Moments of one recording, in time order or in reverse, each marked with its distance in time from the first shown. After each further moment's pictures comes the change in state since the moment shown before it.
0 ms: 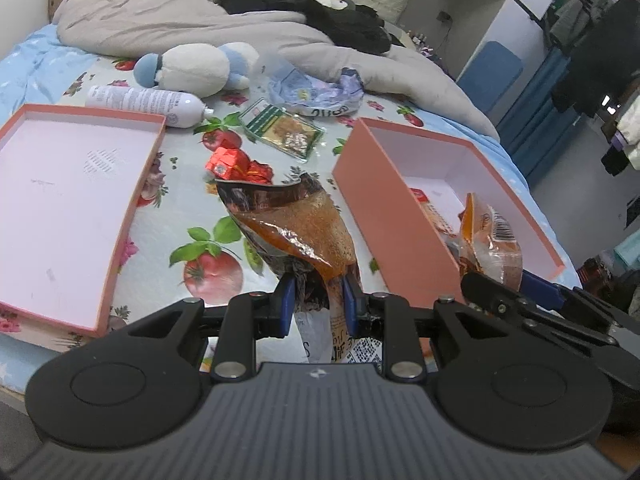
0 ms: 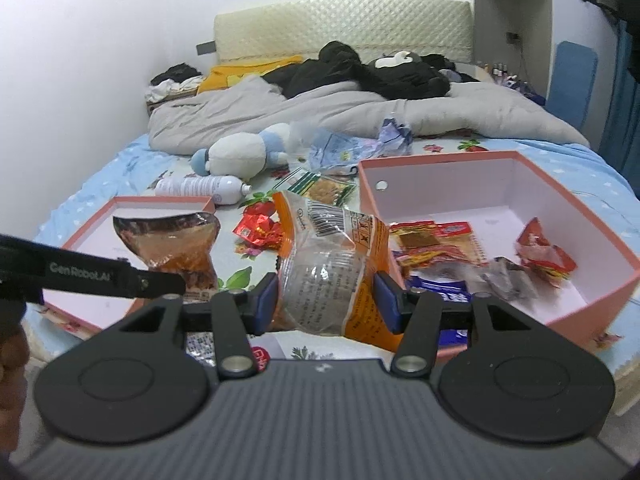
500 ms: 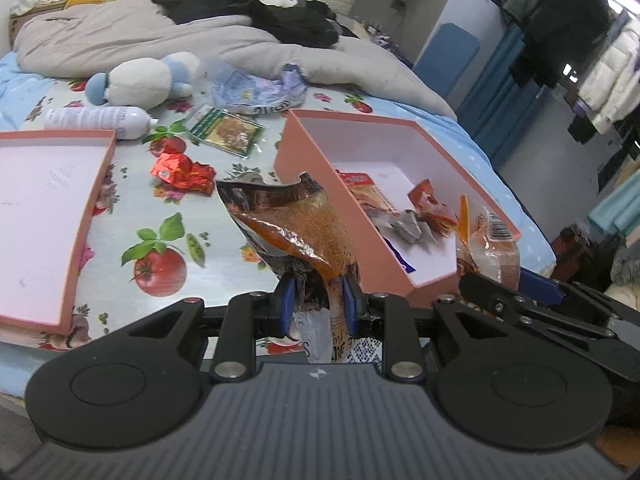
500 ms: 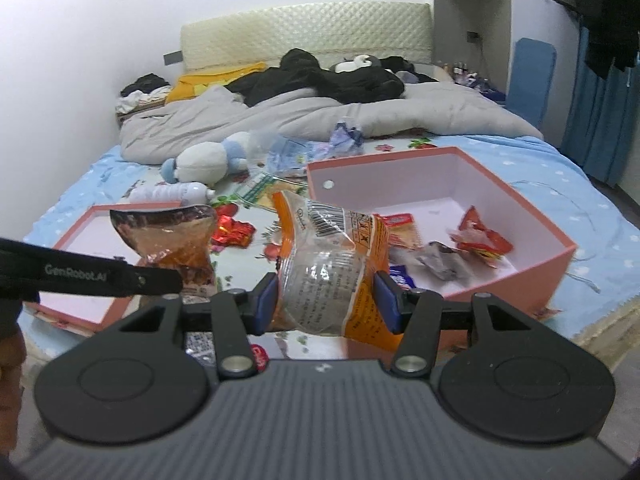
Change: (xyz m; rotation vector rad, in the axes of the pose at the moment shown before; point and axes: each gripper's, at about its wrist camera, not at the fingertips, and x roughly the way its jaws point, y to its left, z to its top) left arm -0.018 -0.059 -0.017 0.106 0.015 -0.075; right arm -0.049 -0.032 -0.010 0.035 0.000 -0.103
